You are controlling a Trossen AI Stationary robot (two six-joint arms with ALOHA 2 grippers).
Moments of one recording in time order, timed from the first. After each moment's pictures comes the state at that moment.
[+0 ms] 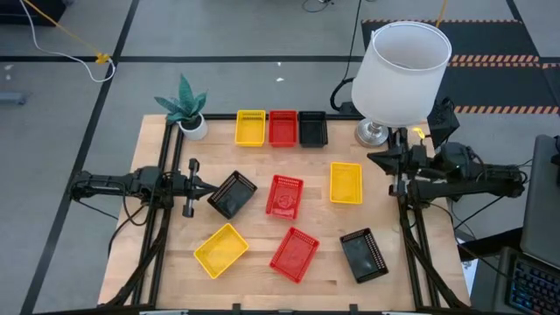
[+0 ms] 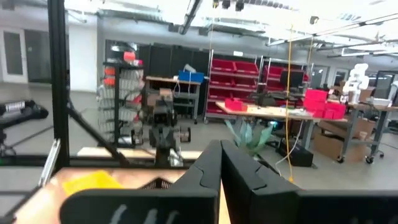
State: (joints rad) left arm -0.07 0.01 0.02 0.00 -0.01 0.13; right arm 0.02 0.34 0.55 -0.06 0.15 -0.11
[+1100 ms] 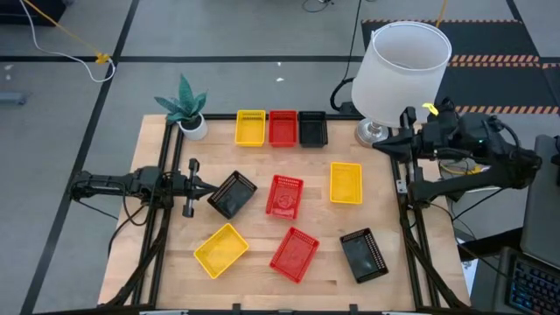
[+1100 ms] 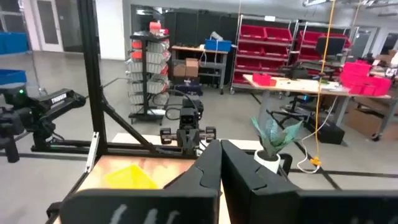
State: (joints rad) left arm -0.07 0.01 0.02 0.00 -0.01 0.13; right arm 0.02 0.71 1.18 -0.50 0.04 -0.06
